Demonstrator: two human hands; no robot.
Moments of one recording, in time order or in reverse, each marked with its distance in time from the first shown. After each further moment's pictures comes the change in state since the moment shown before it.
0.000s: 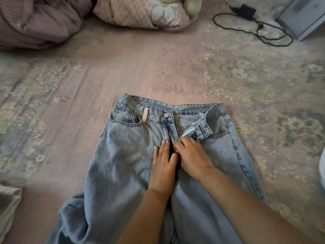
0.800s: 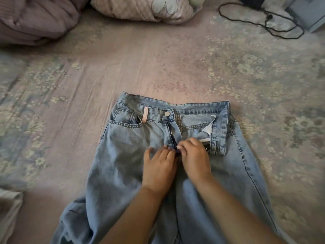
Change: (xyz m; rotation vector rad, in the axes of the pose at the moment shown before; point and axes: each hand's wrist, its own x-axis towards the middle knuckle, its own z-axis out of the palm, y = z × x) left_hand 0.011 -0.014 -0.020 0.154 0.249 0.174; right_hand 0.005 -0.011 0.006 0.335 0.168 0.265
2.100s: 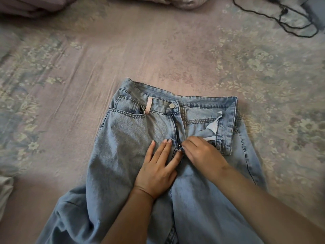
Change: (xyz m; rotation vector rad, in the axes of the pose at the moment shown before) left_hand -0.028 -0.012 0.012 0.120 -0.044 0.164; right_hand 0.007 0.030 -0.019 -0.392 -0.124 -0.588
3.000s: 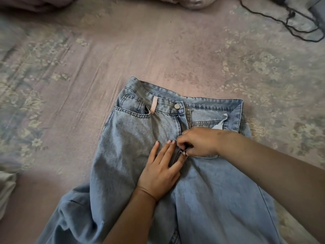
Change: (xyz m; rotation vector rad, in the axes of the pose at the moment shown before) left_hand -0.001 -0.003 -0.002 -0.013 0.051 0.017; right_hand 0.077 0.012 -0.036 0.115 -0.798 -0.087
